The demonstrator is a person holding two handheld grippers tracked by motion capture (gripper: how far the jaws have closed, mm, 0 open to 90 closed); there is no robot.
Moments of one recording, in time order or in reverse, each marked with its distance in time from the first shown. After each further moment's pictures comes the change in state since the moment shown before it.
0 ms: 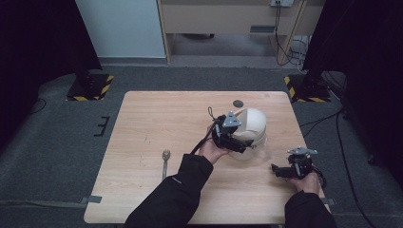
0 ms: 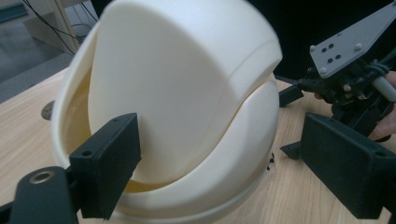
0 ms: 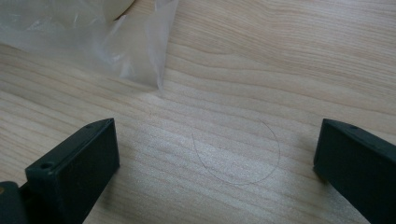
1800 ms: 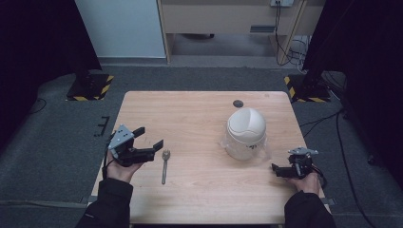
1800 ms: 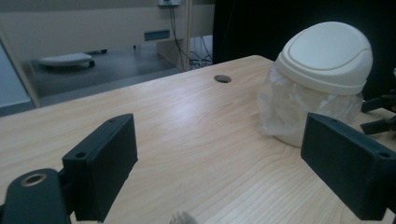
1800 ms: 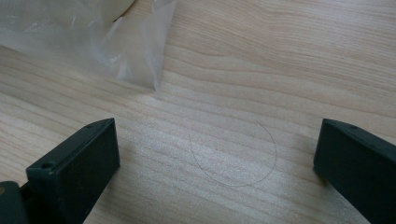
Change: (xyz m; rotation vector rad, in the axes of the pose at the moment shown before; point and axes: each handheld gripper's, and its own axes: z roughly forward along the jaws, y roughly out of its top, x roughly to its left) left arm 0.048 -0.105 -0.241 -0.213 0.357 -0.179; right arm -0.002 -0.001 0.000 -0.009 0.002 -0.004
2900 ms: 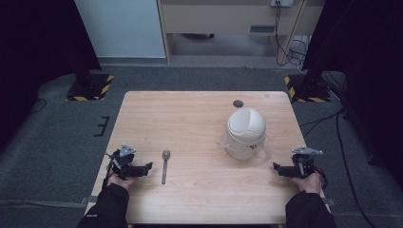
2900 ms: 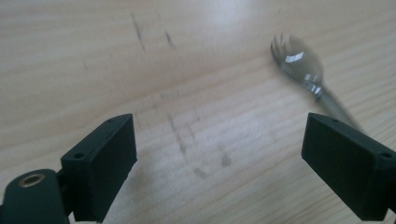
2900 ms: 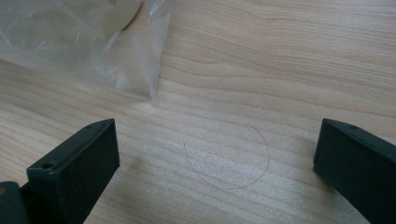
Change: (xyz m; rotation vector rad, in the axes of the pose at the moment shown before) left arm 0.052 -0.112 0.009 0.419 0.204 -0.146; right arm -0.009 -0.002 -0.002 -0.033 0.040 0.028
